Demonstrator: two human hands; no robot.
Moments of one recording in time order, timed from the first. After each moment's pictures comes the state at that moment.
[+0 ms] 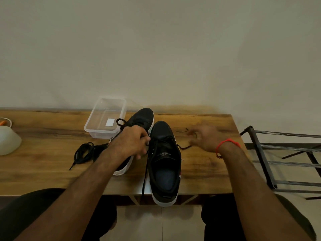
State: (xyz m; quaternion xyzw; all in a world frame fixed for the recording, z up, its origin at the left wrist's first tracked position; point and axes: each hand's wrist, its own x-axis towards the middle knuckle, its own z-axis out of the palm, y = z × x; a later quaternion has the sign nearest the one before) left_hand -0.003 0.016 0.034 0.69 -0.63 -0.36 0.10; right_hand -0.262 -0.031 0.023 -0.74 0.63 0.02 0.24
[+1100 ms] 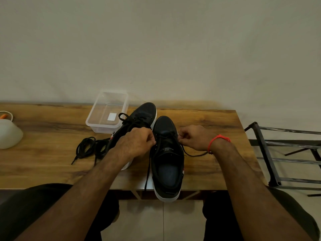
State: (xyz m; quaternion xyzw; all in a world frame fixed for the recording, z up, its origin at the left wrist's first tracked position) left_hand -0.008 0.020 0.015 0.67 -0.68 -0.30 0.03; right_hand -0.226 -0.024 0.017 -0.78 0.54 0.03 0.31
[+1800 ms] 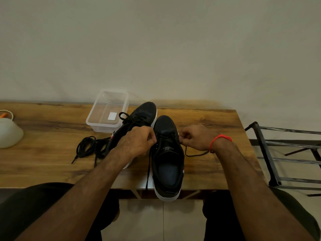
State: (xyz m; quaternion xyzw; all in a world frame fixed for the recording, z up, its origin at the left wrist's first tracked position) left_hand -0.010 0.019 0.011 0.68 -0.67 -0.30 0.07; right_hand -0.230 -0.024 0.019 -0.79 0.53 0.04 0.31
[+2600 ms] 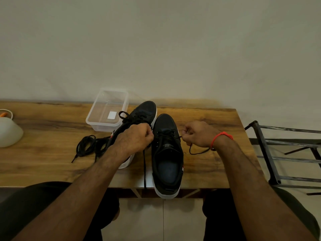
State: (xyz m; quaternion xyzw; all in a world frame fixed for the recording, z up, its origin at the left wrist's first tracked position) left_hand -0.005 0.015 0.012 0.69 -0.66 -0.31 0.07; right_hand -0.230 -0.020 0.029 -0.74 0.57 -0.01 0.35
